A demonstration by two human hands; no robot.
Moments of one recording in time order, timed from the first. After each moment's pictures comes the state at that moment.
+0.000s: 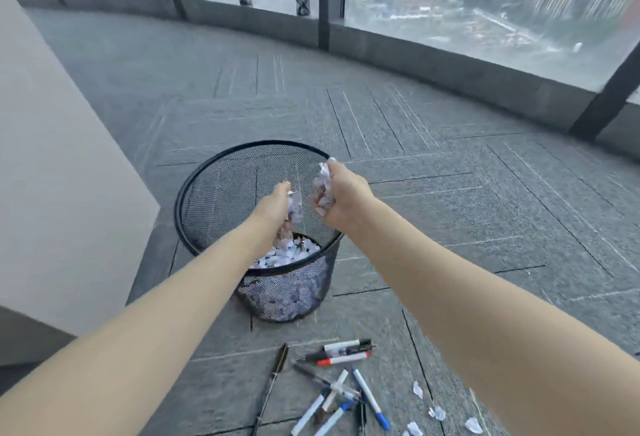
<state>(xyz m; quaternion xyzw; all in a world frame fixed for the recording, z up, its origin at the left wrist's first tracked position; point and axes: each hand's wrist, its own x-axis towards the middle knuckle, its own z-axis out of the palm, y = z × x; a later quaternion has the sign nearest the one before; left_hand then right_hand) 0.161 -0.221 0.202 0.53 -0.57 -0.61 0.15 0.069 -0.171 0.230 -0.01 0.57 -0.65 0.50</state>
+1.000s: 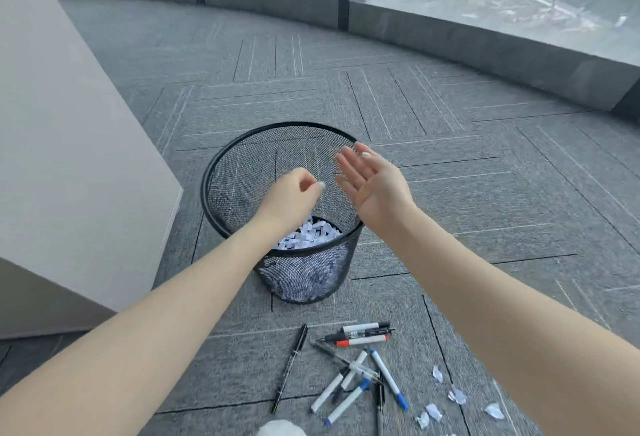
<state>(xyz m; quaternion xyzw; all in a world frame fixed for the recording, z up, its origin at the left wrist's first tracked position) 0.183 -0.212 0.208 0.43 -0.82 -0.35 0.15 0.063 -0.150 0.209 -0.04 0.39 -0.76 0.51</state>
